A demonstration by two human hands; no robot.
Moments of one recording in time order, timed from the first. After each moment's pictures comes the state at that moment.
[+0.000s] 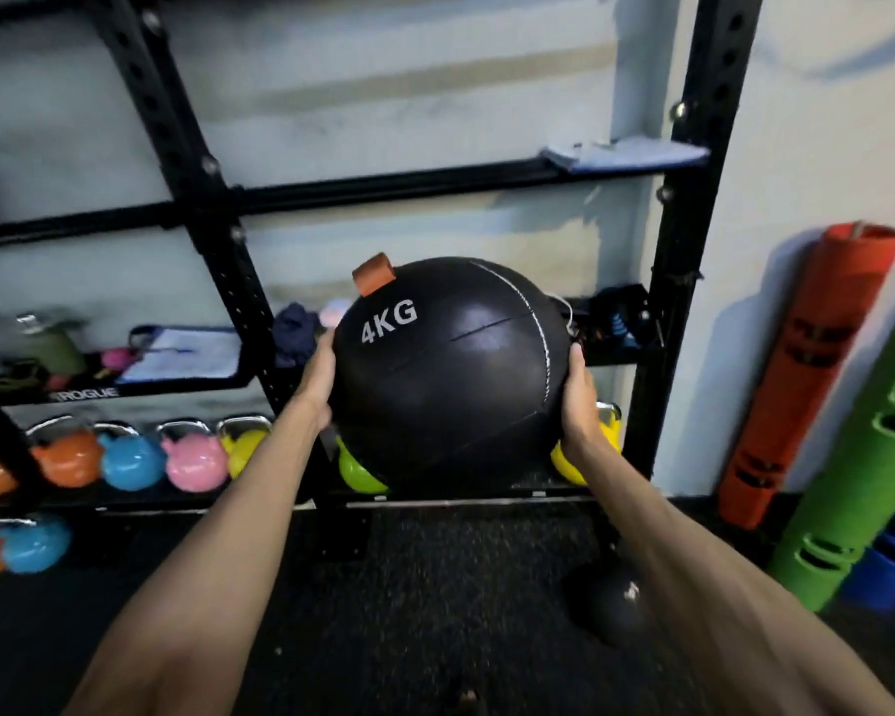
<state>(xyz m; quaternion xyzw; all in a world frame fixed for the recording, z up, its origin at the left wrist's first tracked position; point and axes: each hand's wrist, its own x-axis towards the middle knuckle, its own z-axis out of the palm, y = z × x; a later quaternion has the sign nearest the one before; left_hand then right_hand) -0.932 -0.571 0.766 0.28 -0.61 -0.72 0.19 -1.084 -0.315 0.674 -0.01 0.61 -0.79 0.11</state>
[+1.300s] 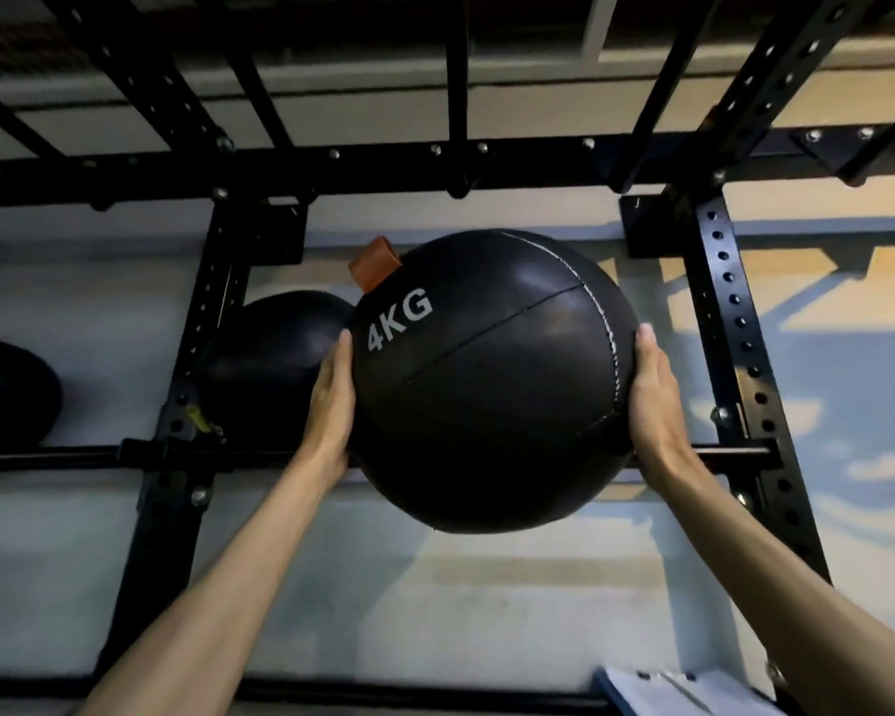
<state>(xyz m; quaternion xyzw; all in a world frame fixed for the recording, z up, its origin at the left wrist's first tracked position) -1.110 -0.679 1.268 -0.14 -0.60 -0.58 0.53 -1.232 -0.396 1.264 -0.35 0.50 -0.71 -0.36</state>
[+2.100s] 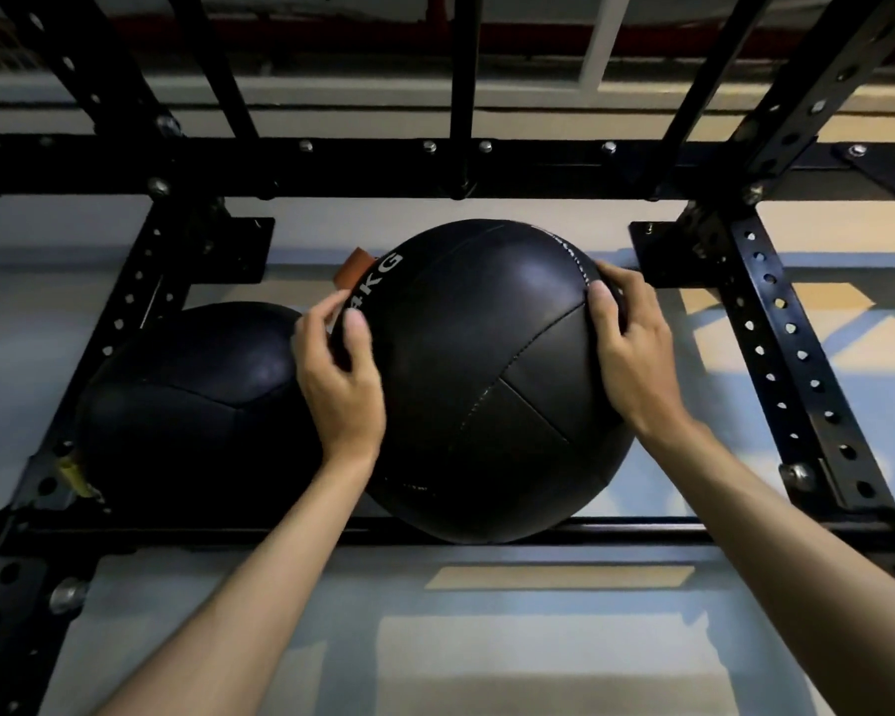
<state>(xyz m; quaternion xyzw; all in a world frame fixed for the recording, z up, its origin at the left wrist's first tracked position) -1.248 -0.722 1.358 -0.20 -0.42 -0.29 0.84 -1.347 -0.486 1.385 -0.42 0.44 -0.52 -0.60</state>
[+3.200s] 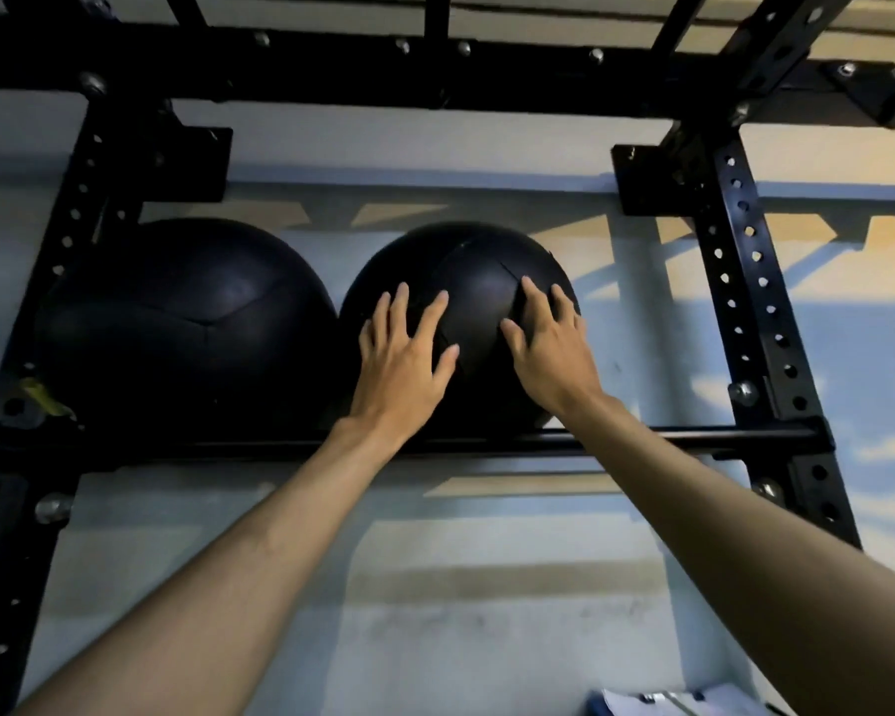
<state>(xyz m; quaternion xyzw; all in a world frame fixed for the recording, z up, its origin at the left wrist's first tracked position) -1.300 -0.702 1.311 -0.02 -0.75 0.05 0.66 -1.375 -0.530 1.327 -0.31 0.70 -0.38 -0.52</state>
